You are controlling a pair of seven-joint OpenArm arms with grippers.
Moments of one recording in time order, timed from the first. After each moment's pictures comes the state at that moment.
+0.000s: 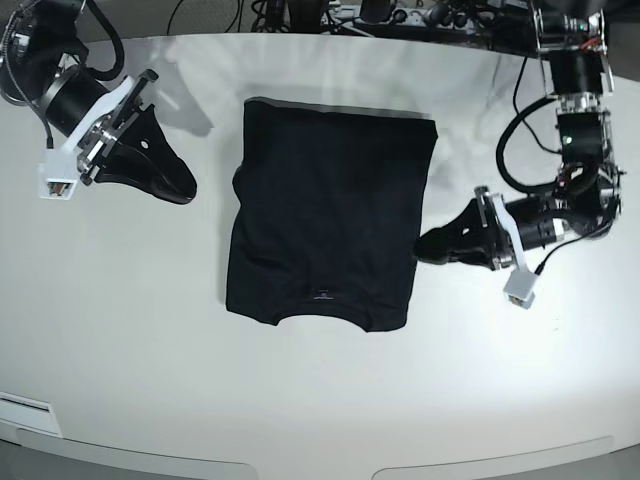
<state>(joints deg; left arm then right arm) -3.1 -27.2 -8.1 98.4 -84.2 -41.4 74.2 -27.1 12.6 30.8 128.8 80.4 39.9 -63.6</state>
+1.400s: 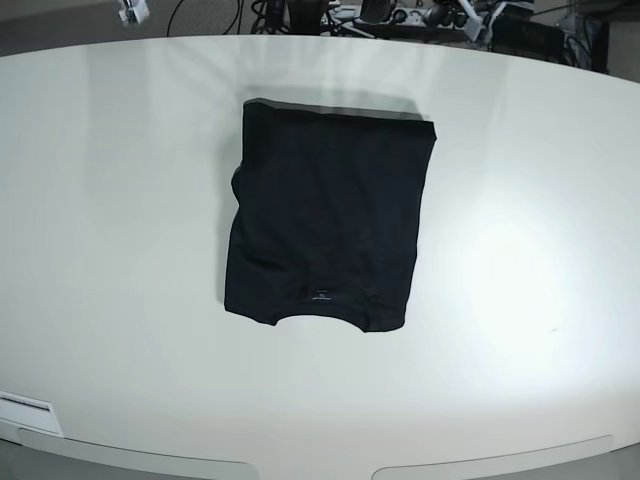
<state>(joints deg) 31.6 -21.6 2.1 56.8 -26.0 -28.6 20.6 -38.8 14.8 10.4 65.5 16.1 30.9 -24.8</state>
